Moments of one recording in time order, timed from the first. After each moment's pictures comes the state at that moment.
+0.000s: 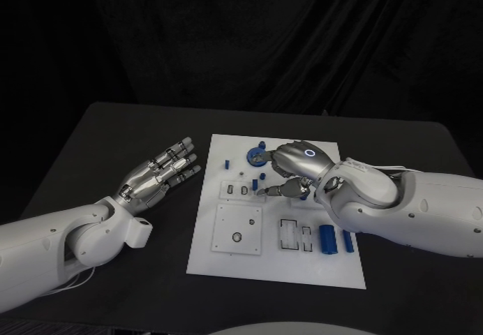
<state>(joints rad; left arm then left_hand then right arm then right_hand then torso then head) 1.17 -0.98 -0.21 1.52 -0.11 0.15 0.68 1.39 0.28 -0.12 0.09 0.55 0.19 -0.05 0.03 0.03 0.07 0.05 0.01 0.02 0.05 0.13 0.02 0.02 0.16 0.05 0.24 0.04 0.02 1.33 -0.86 -0.24 1.73 -1.73 -0.53 -0.20 1.29 -0.21 0.09 0.30 0.05 0.67 0.11 0.07 0.36 1.46 0.01 1.57 1.31 1.46 -0.05 1.56 1.31 0.03 1.47 0.06 1.41 1.31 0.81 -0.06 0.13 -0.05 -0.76</state>
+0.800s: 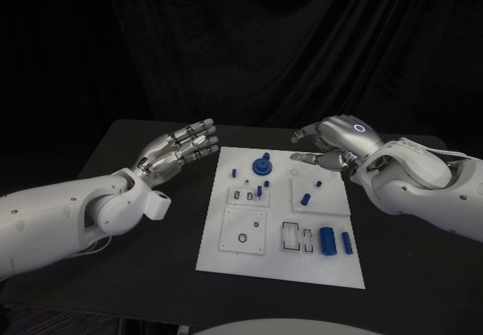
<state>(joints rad) 1.26 -0.95 -0.21 1.53 -0.16 0.05 0.65 1.39 0.23 -0.02 0.14 0.56 0.35 0.06 0.05 0.04 0.34 0.15 0.07 0.09 0.29 0.19 0.25 0.05 0.16 0.17 0.29 0.13 0.05 1.41 -0.96 -0.25 1.67 -1.64 -0.60 -0.10 1.33 -0.07 0.15 0.28 0.12 0.86 0.11 0.14 0.35 1.46 0.01 1.57 1.31 1.46 -0.05 1.55 1.31 0.03 1.47 0.06 1.41 1.31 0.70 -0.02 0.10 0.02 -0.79</state>
